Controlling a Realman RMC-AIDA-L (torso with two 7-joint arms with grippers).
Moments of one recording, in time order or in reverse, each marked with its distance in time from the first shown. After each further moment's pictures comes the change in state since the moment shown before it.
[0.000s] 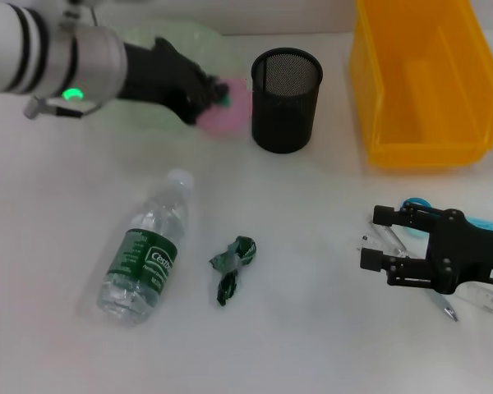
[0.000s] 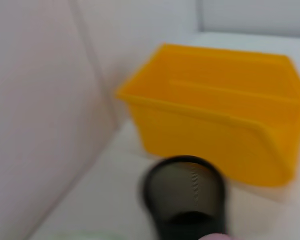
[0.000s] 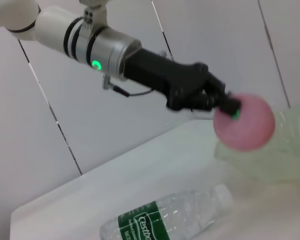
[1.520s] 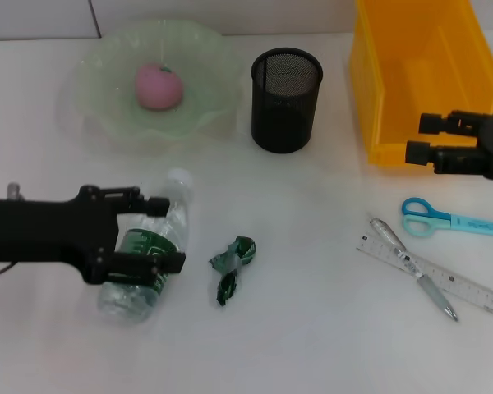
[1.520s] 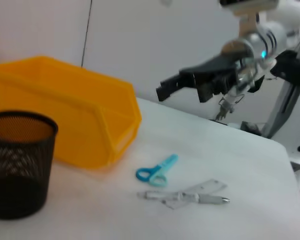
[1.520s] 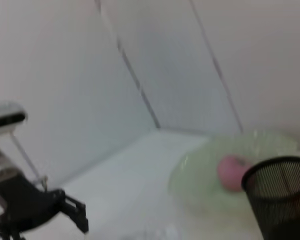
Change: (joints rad) left arm 0.215 0.028 -0.432 -0.372 -0.385 0.588 0.599; right arm 0.120 -0.053 0.069 -0.317 -0.051 -0.057 0.456
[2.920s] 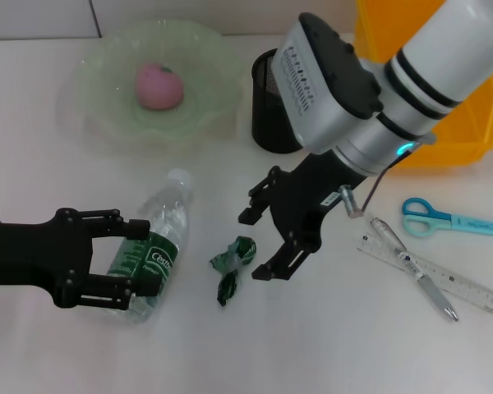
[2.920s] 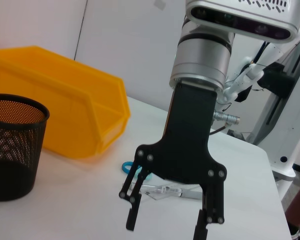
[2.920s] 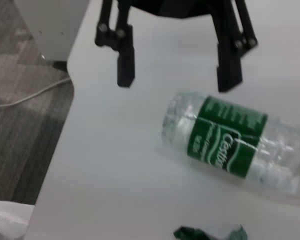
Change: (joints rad) left arm 0.005 0.039 -0.045 -0.078 -0.002 0.074 0.017; right arm 0.494 0.073 -0.859 0.072 -0.188 0.262 0.027
